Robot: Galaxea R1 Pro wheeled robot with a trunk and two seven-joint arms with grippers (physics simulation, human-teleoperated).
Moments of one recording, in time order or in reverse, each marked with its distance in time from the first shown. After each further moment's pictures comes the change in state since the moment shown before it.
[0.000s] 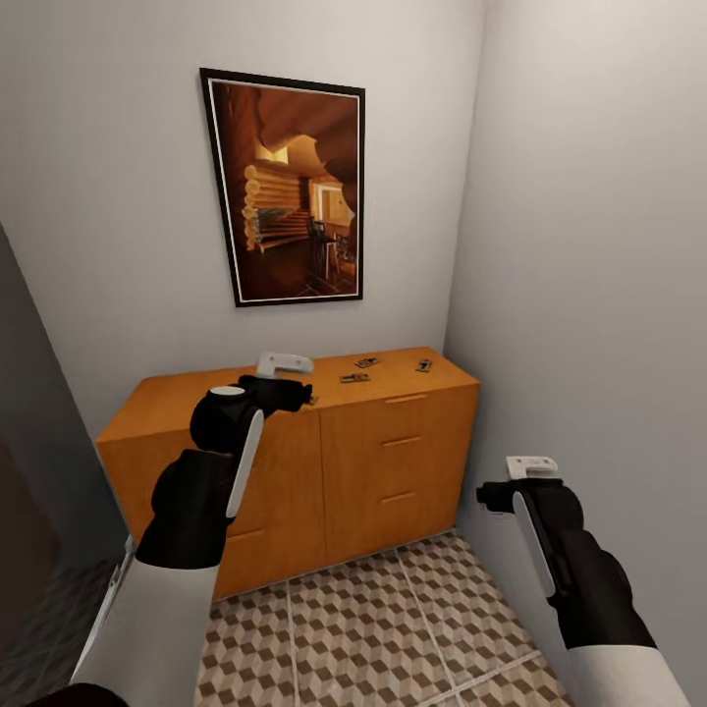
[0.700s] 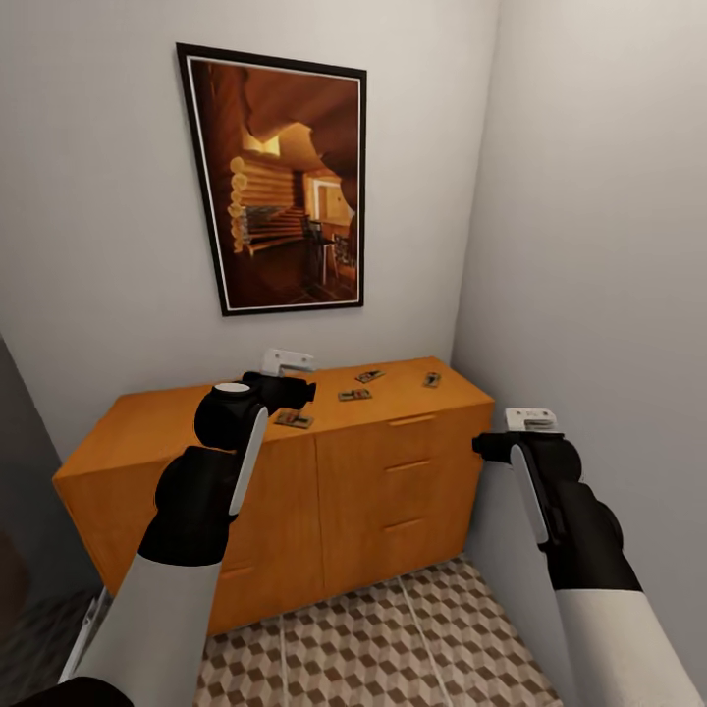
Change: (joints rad) left arm -0.014 0.000 -0.025 0.002 -0.003 0.013 -0.002; right arm -0.148 0.012 0.003 -0.020 0.001 0.000 -0.003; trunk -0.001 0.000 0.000
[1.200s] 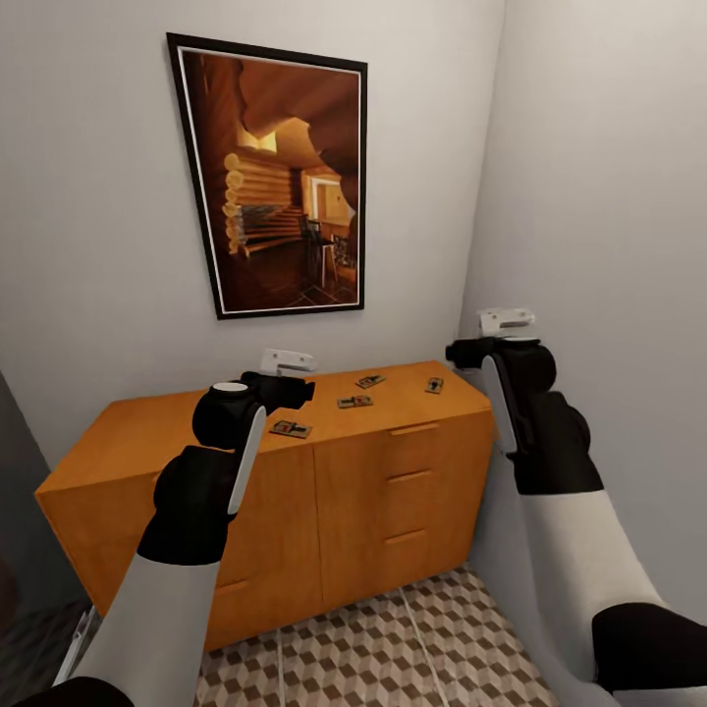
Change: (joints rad) left arm -0.001 0.000 0.011 0.000 0.002 0.000 -0.002; right arm -0.311 0.069 0.122 0.004 0.032 -0.001 -0.041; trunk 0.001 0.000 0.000
